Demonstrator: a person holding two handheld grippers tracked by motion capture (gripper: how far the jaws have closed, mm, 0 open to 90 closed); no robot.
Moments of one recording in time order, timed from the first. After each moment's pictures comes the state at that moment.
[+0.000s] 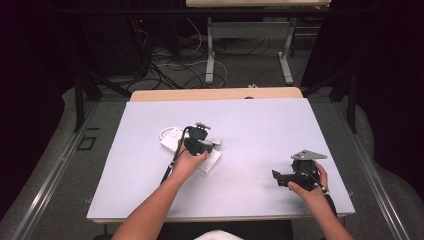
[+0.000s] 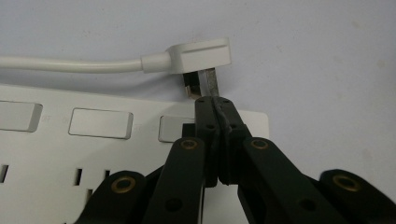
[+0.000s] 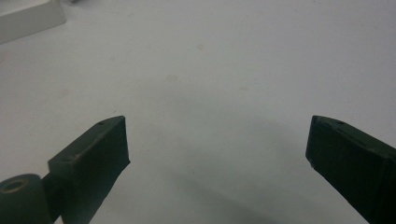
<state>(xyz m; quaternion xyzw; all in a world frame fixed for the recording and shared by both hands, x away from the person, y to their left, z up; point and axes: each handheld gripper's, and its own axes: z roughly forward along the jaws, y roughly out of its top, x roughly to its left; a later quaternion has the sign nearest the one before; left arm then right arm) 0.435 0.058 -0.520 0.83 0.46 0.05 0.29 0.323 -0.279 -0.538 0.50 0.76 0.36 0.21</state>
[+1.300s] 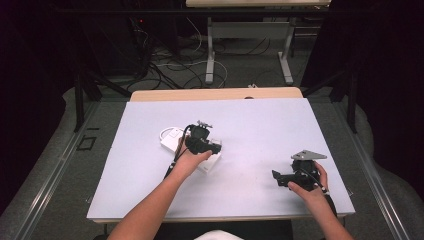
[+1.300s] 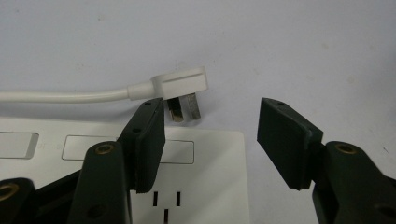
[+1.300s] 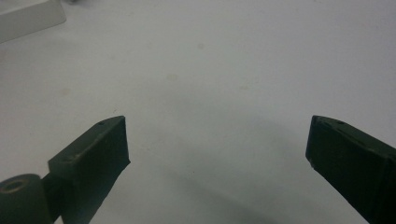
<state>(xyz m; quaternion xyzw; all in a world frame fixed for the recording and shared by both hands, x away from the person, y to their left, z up) 0.428 0.053 -0.509 0.83 0.44 0.08 0.34 0.323 -0.279 -0.538 0.50 0.76 0.36 0.21</state>
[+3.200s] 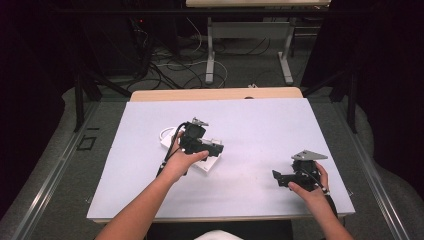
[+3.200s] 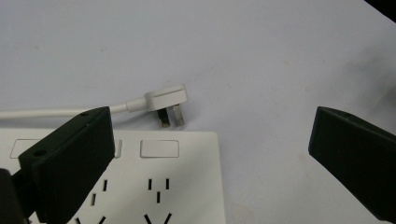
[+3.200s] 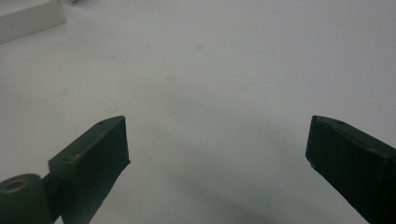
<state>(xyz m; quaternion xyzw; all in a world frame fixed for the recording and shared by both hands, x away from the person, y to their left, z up) 0.407 0.066 -0.477 0.82 0.43 0.08 0.37 0.322 -0.280 -0.537 0.50 0.76 0.36 0.22</state>
